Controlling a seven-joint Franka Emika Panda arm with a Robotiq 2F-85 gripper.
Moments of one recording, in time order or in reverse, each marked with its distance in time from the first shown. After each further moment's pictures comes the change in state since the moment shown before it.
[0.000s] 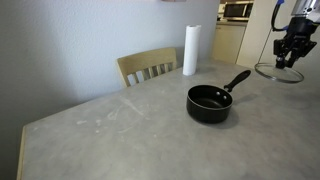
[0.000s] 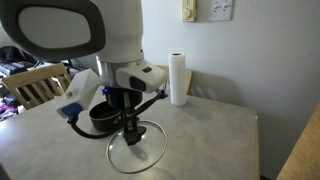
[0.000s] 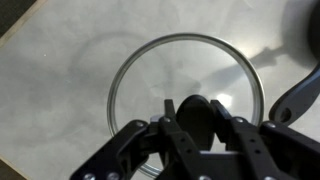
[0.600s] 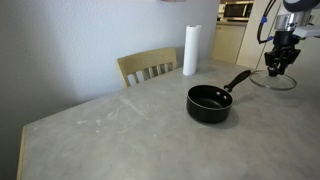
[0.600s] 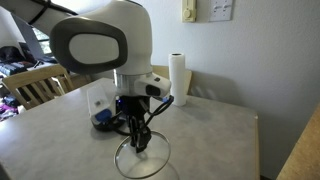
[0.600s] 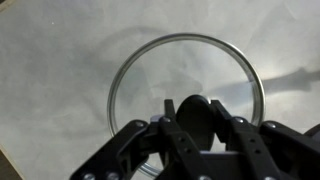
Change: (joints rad) arm 0.014 0.145 0.033 0.090 -0.123 -0.001 -0.066
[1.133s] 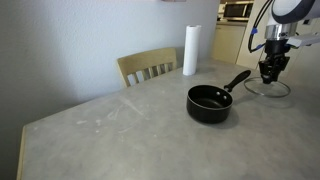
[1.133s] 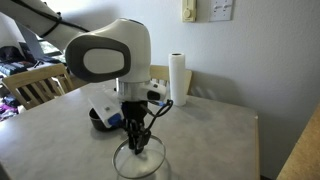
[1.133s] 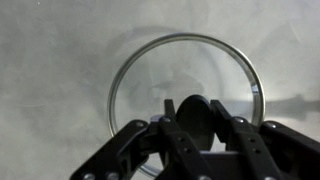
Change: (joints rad) arm 0.012 0.074 0.035 0.028 -0.021 -0.001 -0.096
